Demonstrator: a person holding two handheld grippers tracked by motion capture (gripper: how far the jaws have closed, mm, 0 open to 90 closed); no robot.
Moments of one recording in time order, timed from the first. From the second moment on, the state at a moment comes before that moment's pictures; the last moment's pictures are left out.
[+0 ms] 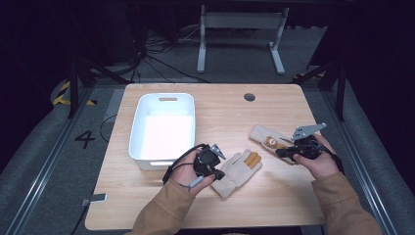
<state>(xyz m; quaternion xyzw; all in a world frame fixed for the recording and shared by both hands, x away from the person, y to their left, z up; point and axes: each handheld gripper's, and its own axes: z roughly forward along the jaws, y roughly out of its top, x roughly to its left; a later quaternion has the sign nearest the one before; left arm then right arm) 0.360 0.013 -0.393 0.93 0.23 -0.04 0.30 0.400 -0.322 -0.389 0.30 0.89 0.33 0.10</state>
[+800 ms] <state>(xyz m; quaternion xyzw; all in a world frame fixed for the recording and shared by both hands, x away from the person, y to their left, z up) 0.350 -0.022 -0.420 0.95 0.16 -0.10 0.25 0.400 -0.321 -0.392 0.29 0.89 0.32 0.10</state>
